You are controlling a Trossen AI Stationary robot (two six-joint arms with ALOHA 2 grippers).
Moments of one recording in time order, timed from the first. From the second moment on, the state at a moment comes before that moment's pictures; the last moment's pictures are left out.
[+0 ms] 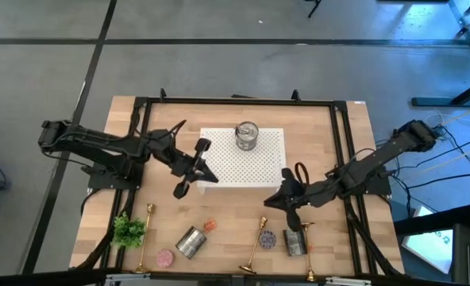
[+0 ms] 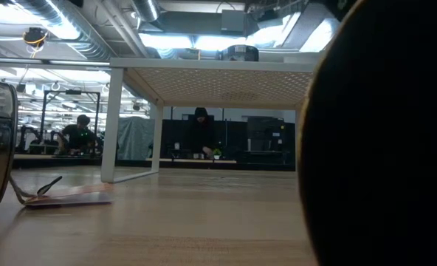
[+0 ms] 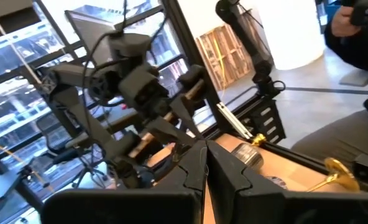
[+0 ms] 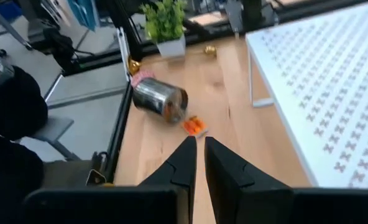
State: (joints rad) left arm -0.05 1.11 0.72 0.39 0.38 0.44; right arm 0.55 1.28 0.89 -0.10 0.35 0.51
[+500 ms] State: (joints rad) left arm -0.02 1.11 0.72 0.39 0.38 0.45; right arm 0.55 1.35 0.89 -0.23 0.24 0.59
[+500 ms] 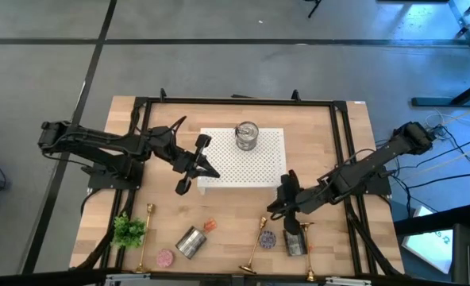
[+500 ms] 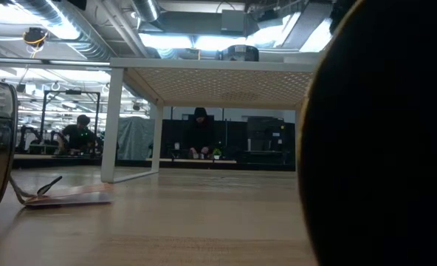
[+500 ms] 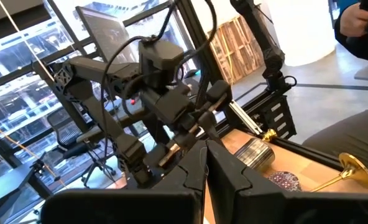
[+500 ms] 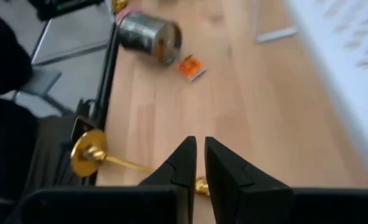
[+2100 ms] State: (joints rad) left arm -0.28 1.15 0.72 0.32 0.08 0.27; right arm 0.67 1.58 0.89 -0.17 0.06 0.55
